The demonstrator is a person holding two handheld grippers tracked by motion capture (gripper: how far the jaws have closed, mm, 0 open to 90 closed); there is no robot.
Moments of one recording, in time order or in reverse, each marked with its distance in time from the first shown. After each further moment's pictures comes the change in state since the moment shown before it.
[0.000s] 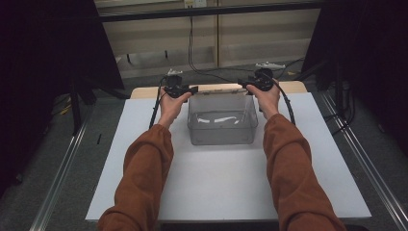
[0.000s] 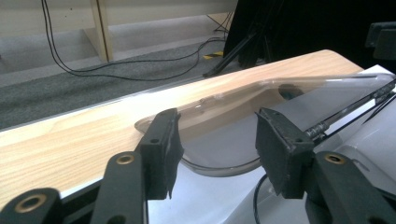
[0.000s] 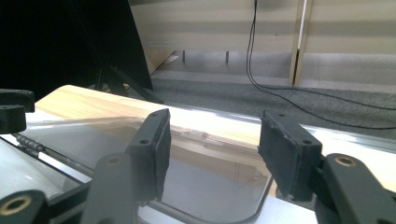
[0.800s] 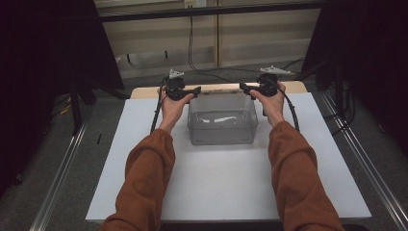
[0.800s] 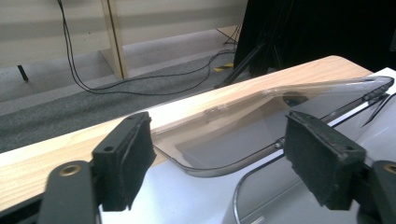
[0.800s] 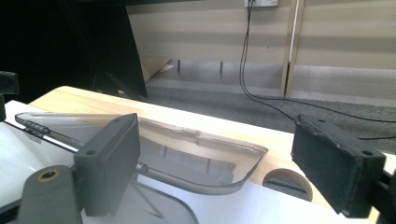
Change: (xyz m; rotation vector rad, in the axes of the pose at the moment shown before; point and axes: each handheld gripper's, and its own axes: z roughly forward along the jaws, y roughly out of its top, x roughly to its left) left arm -0.016 -0.001 -0.010 -0.058 0.061 0.071; right arm 0.000 -0.013 -0.020 -0.056 -0.019 -0.032
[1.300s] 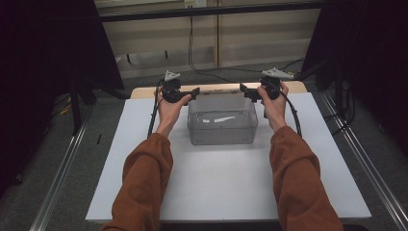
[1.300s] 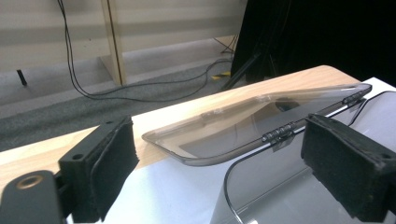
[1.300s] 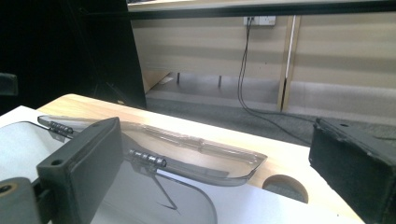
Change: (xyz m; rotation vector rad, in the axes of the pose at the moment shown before) left arm 0.001 -0.003 -0.020 -0.047 -0.010 -0.024; right arm 0.010 -0.002 -0.020 -0.063 -0.007 -0.037
